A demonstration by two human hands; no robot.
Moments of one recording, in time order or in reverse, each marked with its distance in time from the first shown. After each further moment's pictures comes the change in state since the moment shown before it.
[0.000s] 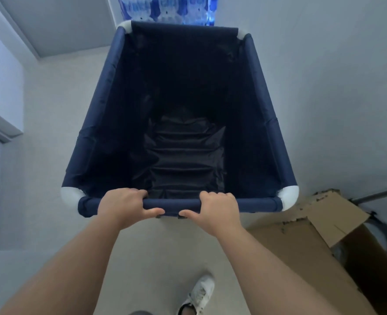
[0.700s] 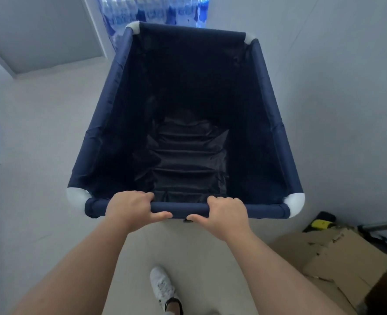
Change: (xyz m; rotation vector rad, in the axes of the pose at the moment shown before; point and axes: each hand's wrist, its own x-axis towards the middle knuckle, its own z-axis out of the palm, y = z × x) left_hand 0.199 -0.046 -0.048 0.023 -0.001 0.101; right_hand 0.181 0.032 -0.046 -0.007 0.049 0.047
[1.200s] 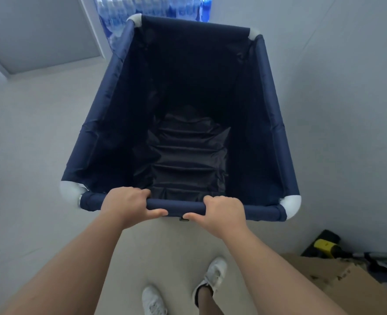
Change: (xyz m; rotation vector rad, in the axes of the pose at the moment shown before) left_hand 0.116 -0.015 -0.031 0.014 -0.018 -0.005; right_hand 0.115 0.043 -0.022 0.013 -0.031 -0.028
